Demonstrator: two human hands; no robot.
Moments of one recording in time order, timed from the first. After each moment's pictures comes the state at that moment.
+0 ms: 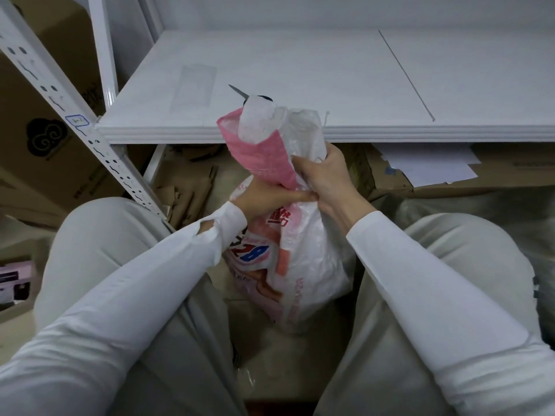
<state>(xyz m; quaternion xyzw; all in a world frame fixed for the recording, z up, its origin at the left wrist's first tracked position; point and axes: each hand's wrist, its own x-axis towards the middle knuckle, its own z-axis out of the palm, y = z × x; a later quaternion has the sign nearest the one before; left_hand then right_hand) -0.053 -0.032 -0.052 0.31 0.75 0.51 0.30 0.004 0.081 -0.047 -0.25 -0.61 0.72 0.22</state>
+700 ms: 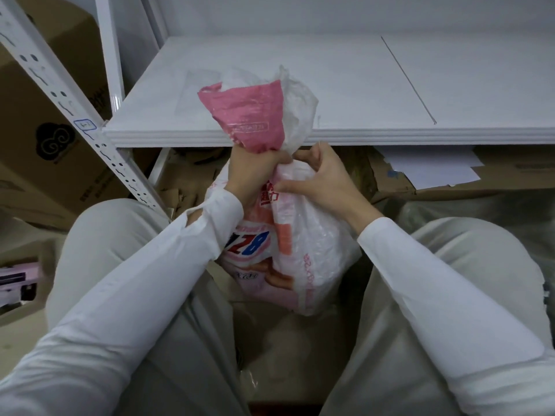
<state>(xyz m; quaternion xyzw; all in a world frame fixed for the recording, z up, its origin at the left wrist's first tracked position) -0.076 -0.019 -0.030 0.13 0.73 0.66 0.14 0.026 0.083 -0.039 -0.18 -0.77 0.60 0.14</state>
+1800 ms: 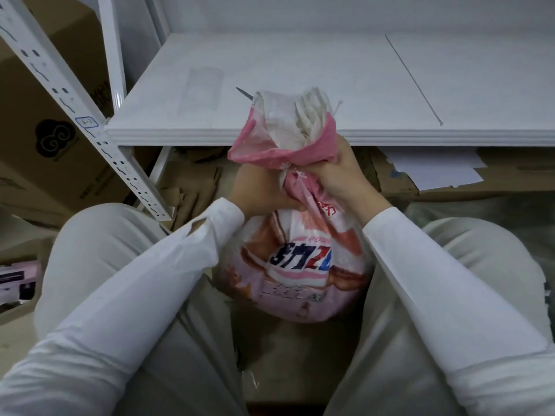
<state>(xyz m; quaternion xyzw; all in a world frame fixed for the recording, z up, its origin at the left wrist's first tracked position) -0.084 -0.042 -0.056 0.46 0.86 0.23 0.02 0.010 0.087 -0.025 -0.11 -0.71 0.66 0.21</state>
